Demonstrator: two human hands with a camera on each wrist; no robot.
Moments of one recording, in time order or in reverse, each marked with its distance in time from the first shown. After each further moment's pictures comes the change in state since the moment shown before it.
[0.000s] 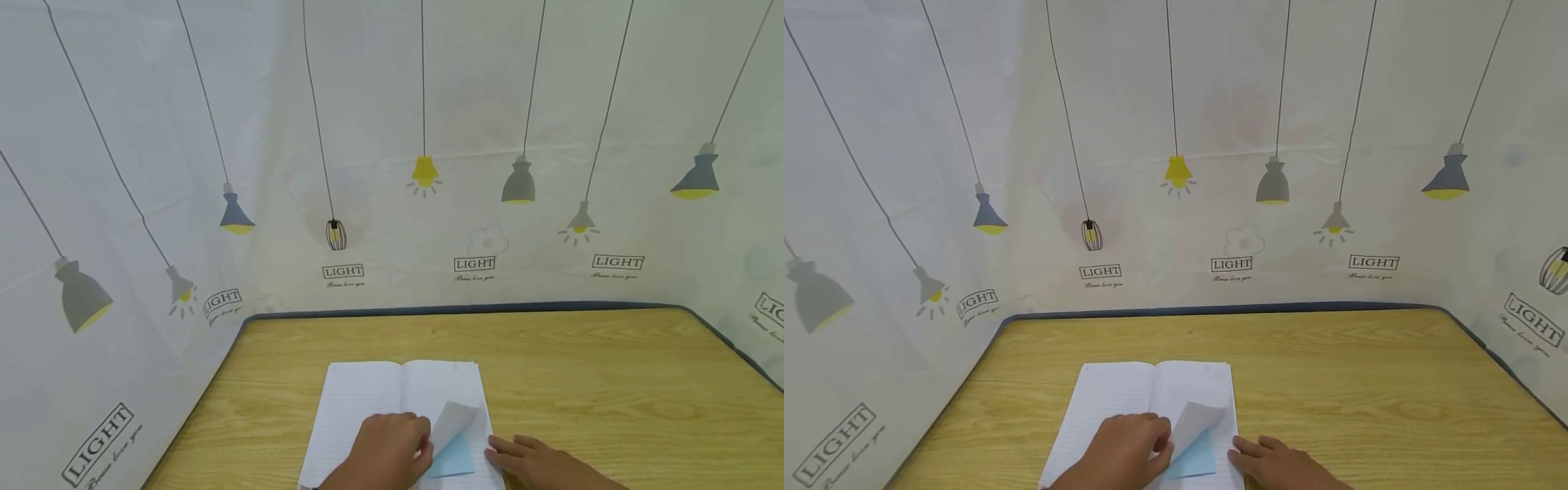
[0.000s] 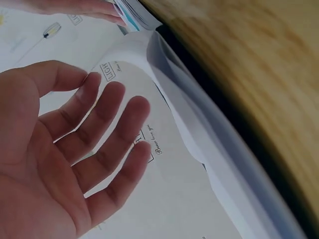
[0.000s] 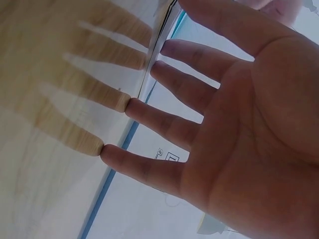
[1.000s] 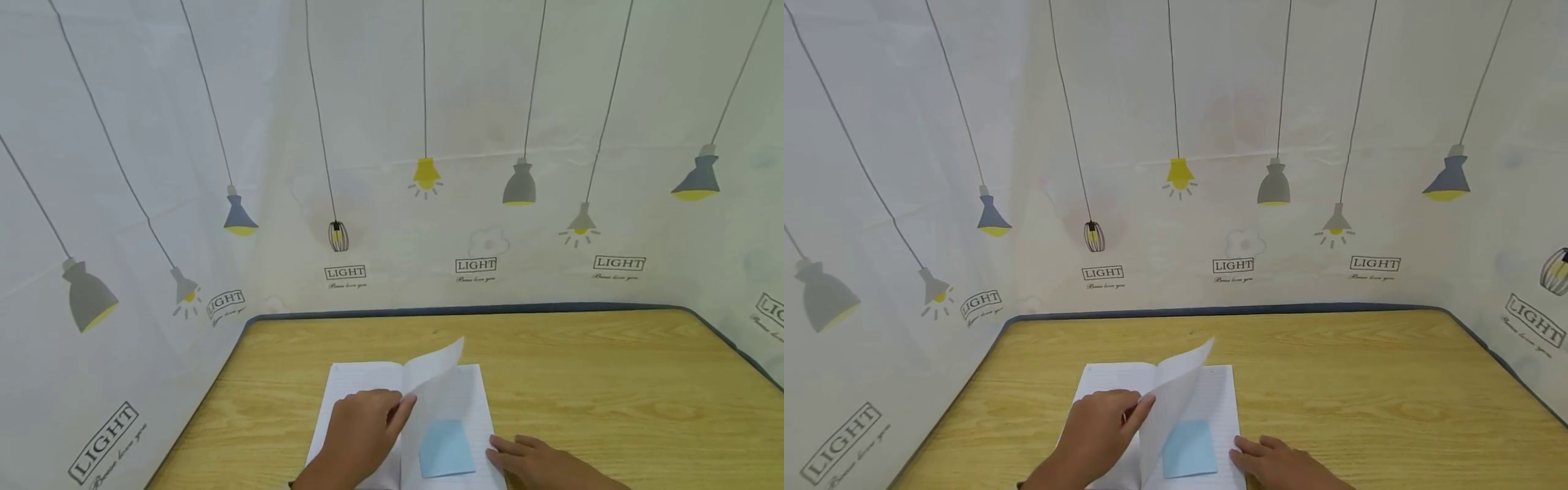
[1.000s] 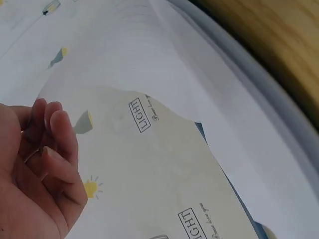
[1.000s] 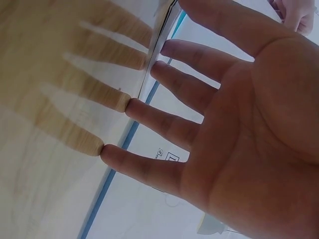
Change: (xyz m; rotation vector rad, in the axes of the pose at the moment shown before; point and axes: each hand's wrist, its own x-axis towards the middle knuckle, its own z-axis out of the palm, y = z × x) left_hand -0.007 -0.023 -0.023 -0.106 0.320 -0.123; right_hand 0.001 0.001 -0.001 0.024 -0.018 0.009
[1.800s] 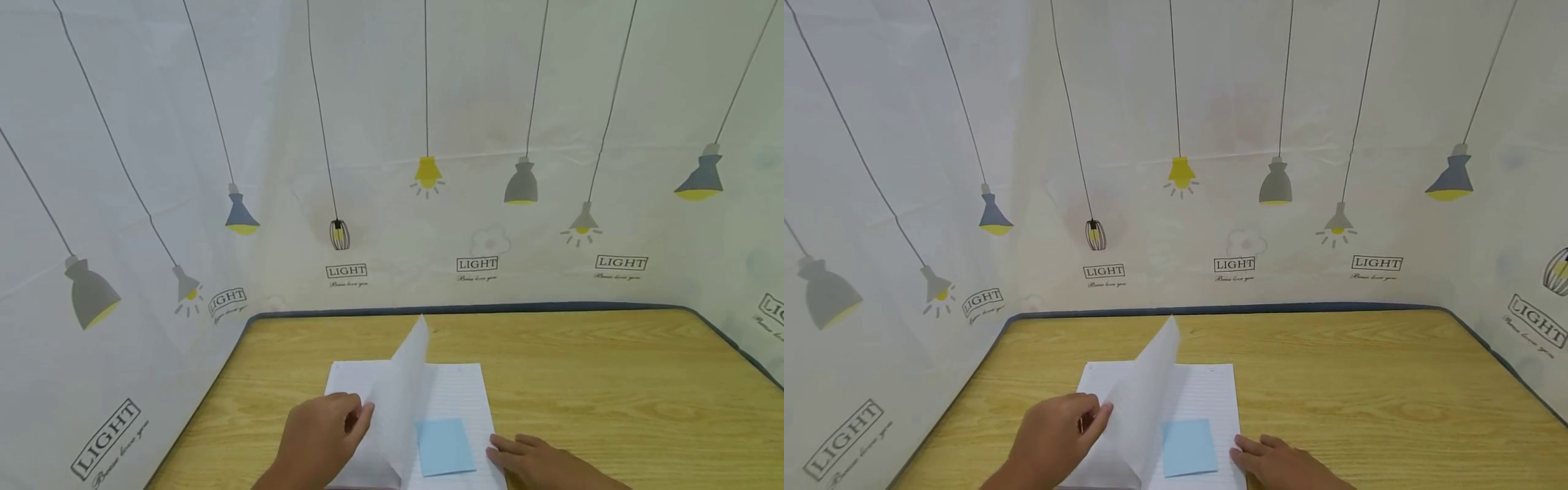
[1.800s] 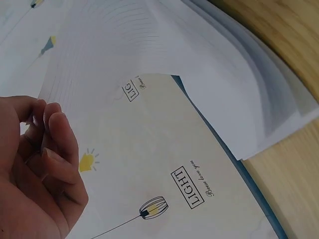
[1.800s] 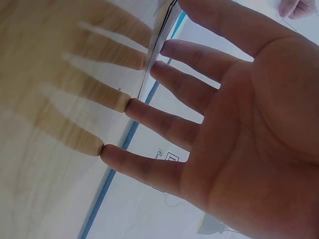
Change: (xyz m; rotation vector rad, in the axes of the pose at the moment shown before) left_hand -0.024 -0.027 -0.035 0.150 0.041 -0.032; right_hand 0.005 0.012 0.007 -0.024 -0.013 -0.037
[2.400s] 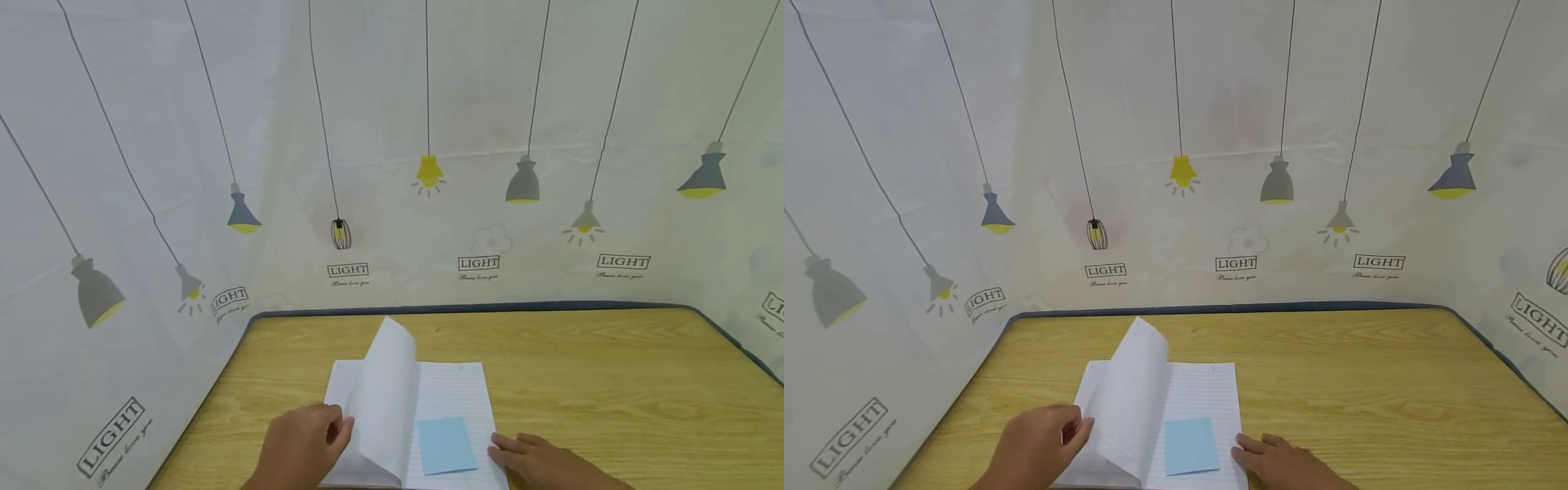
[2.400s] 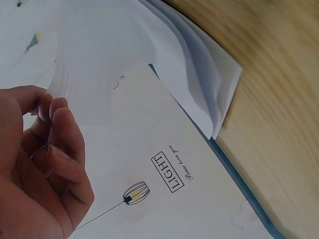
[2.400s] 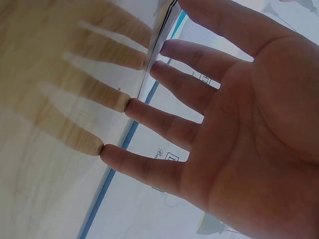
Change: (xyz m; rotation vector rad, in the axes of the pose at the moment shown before) left_hand -0.020 -0.020 -0.006 0.075 -0.047 -0.041; right_hand -0.006 -0.012 -0.007 -0.007 0.012 -0.001
